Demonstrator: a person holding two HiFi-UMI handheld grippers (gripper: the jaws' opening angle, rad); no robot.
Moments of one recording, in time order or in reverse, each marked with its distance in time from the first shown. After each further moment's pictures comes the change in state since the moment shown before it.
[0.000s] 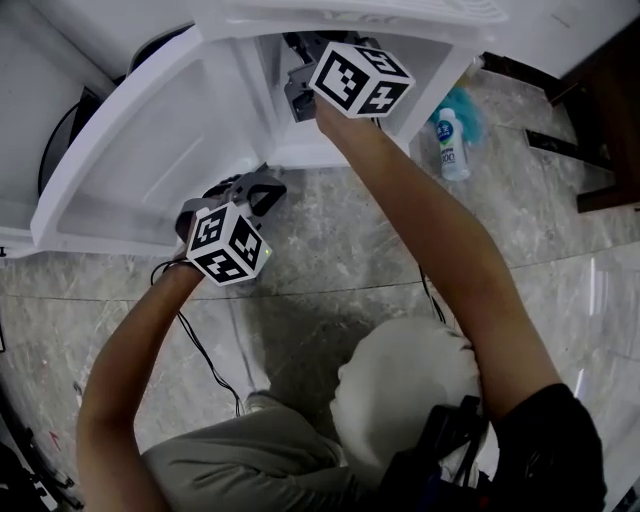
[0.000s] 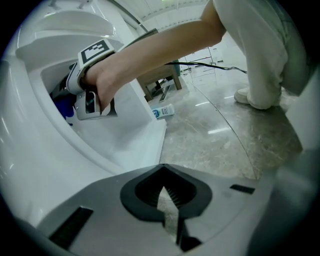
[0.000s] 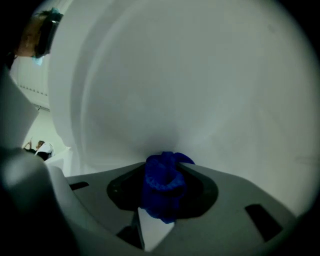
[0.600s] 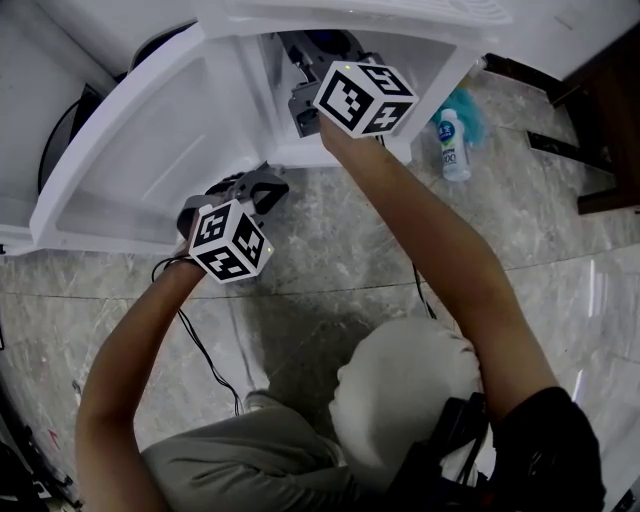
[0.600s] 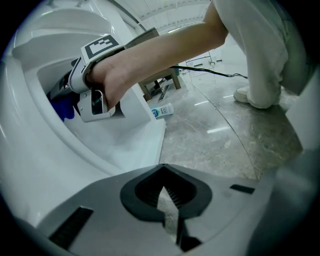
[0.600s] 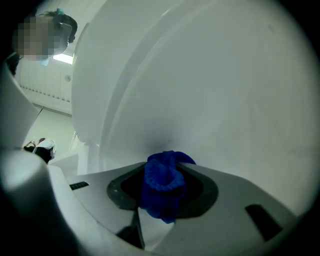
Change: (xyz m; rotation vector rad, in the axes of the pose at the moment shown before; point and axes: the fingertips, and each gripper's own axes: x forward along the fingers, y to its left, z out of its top) left arm 0.004 -0.001 0.000 0.011 0.005 -0.010; right arm -0.018 0.013 -0.010 -0.010 0.013 0.025
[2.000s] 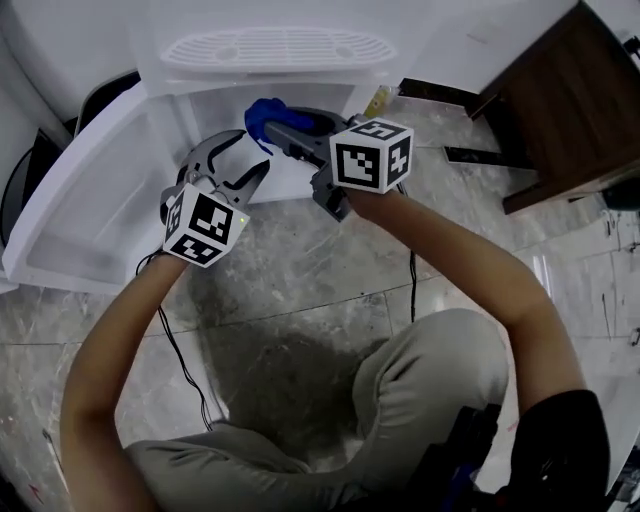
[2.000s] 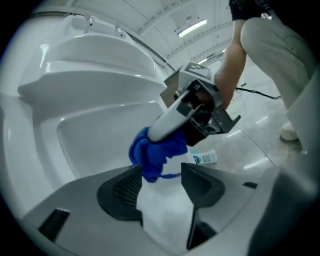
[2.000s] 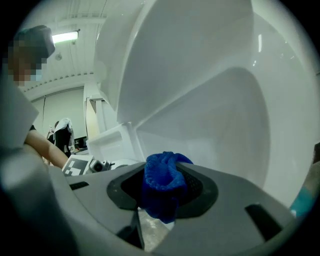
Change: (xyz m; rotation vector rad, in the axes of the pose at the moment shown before) left arm -0.015 0.109 0.130 -0.153 -0.412 0.337; right arm -0.121 0.001 0.004 -0.036 0.597 0.092
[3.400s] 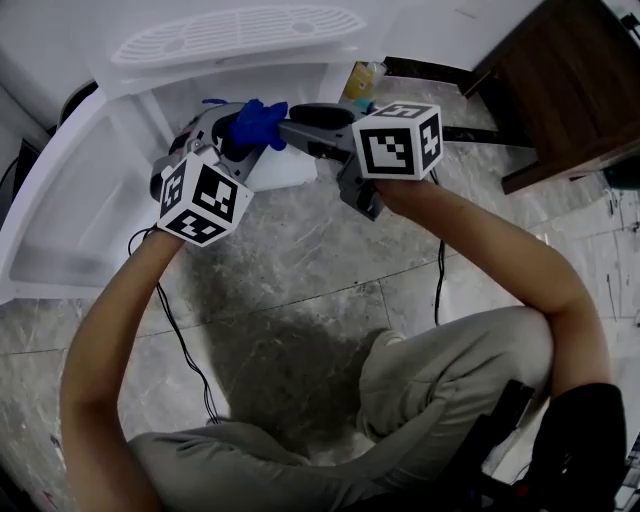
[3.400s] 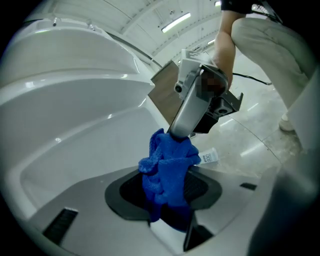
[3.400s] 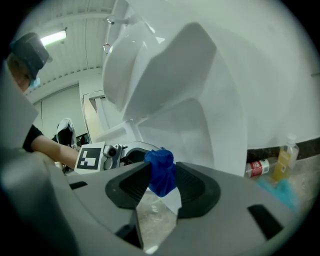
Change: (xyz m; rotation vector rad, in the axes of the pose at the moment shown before) left arm 0.035 -0.003 0.037 0.148 0.041 -0.044; right arm -0.056 -0.009 -0.008 0.046 0.143 0.005
